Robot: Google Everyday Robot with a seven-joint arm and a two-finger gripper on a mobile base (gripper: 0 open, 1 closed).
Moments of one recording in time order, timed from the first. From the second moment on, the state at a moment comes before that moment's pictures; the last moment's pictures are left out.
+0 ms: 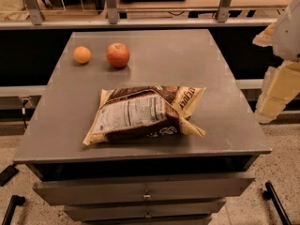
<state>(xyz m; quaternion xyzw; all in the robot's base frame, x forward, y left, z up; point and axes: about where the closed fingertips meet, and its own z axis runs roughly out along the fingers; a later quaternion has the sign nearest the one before) 0.438 -0.216 0.978 -0.60 0.78 -0.04 0.16</state>
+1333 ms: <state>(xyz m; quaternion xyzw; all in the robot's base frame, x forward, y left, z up) 0.488 -0.092 0.966 -0.69 0.70 0.08 0.18</state>
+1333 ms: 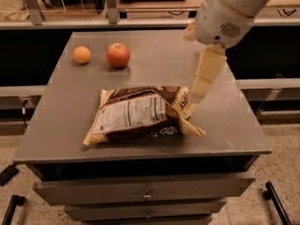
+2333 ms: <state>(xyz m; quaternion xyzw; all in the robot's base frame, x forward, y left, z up) 0.479 -0.025 0.927 -0.73 0.67 0.06 0.11</state>
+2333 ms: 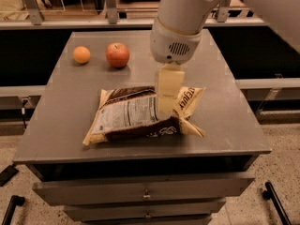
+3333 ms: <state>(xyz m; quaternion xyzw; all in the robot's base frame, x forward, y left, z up) 0.452 -0.019 0.844 -0.71 0.69 0.12 0.03</state>
